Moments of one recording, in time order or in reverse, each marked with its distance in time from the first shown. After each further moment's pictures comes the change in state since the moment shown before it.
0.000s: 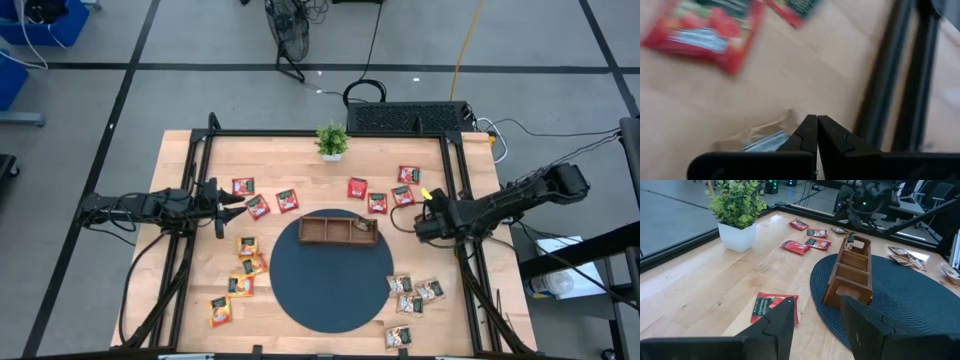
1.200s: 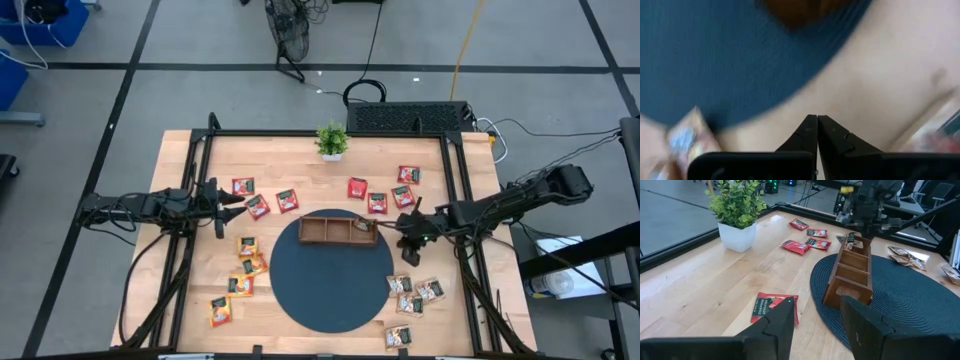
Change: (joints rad) left arm 0.000 0.000 0.000 0.000 0.000 0.000; right arm -0.007 -0.059 -0.080 0.887 -0.672 -0.642
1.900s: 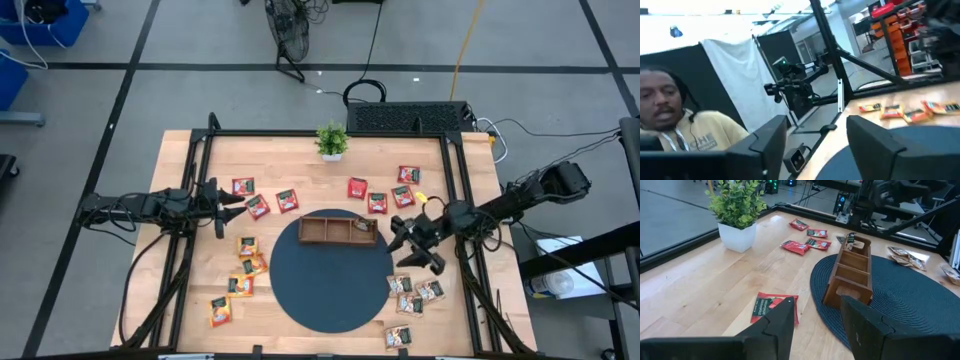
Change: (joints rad) left arm 0.000 0.000 0.000 0.000 0.000 0.000; right arm 0.081 0.016 -0.184 1.353 -0.253 -0.203
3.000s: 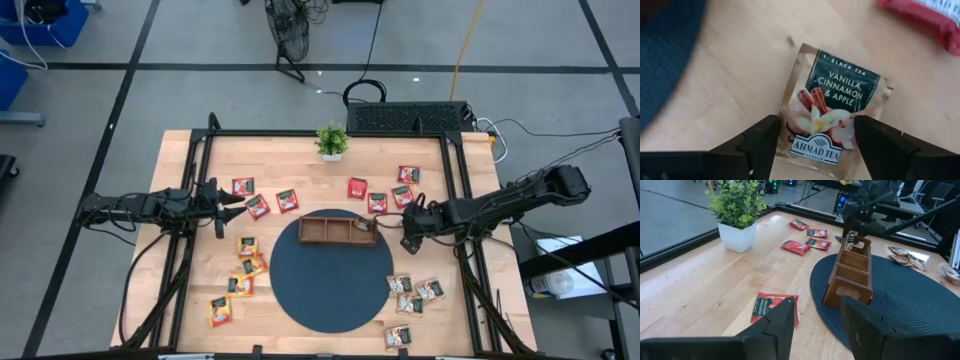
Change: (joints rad) left arm 0.000 0.000 0.000 0.000 0.000 0.000; right arm -0.119 0.065 0.247 -1.709 0.439 0.415
